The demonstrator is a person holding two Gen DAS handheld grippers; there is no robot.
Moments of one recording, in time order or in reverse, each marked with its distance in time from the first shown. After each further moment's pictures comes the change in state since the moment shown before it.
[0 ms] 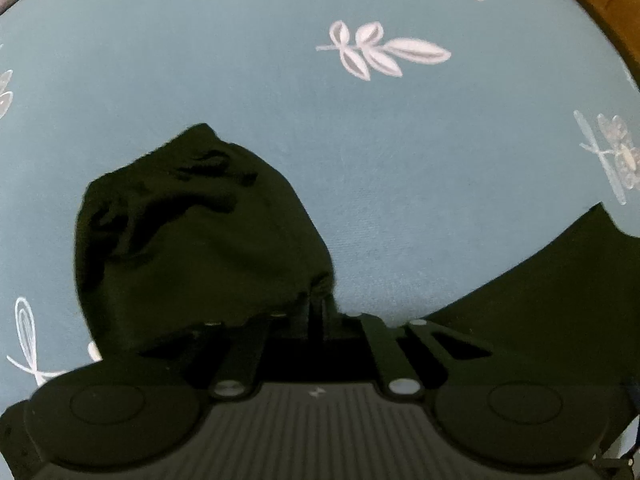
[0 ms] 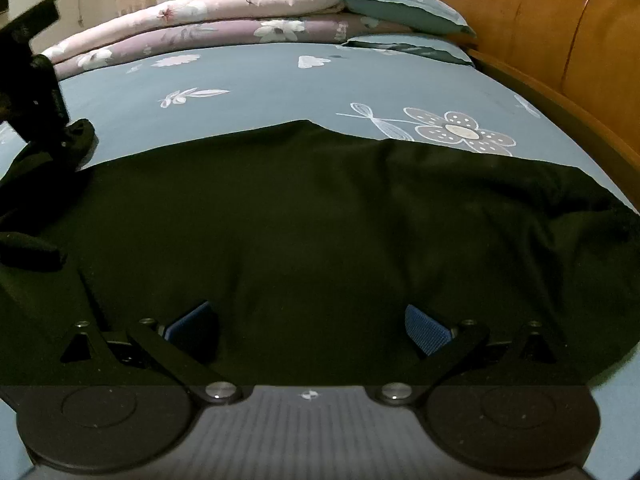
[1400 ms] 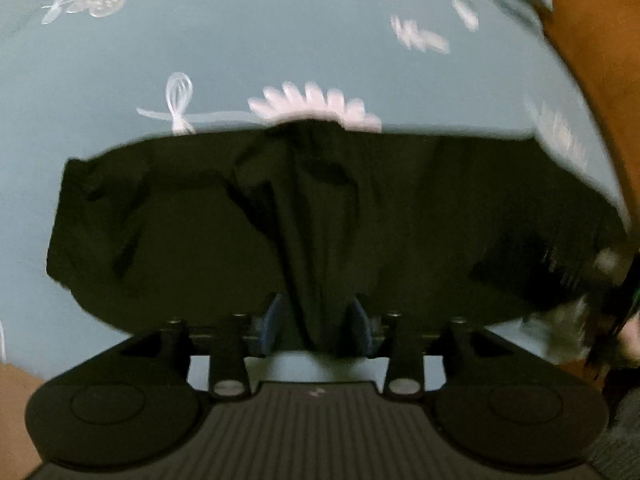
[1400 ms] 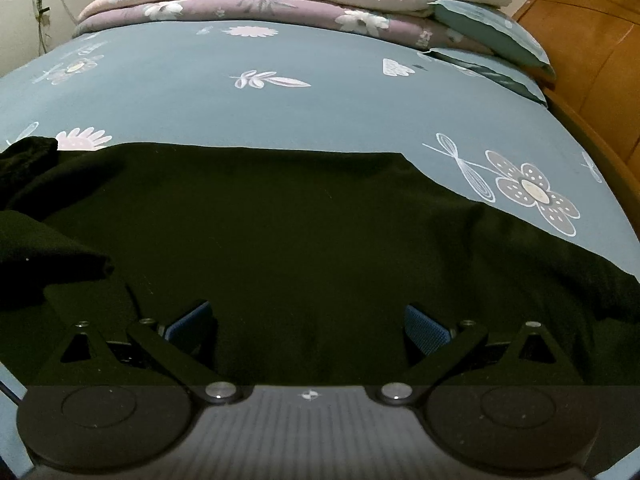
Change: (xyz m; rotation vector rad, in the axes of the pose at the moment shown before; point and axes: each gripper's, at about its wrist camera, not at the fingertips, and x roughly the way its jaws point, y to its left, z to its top) left arm -0.125 0.097 -0.192 -0.213 -0.099 -0.152; right arm 0.009 0.043 0.040 -0.231 0.057 0.091
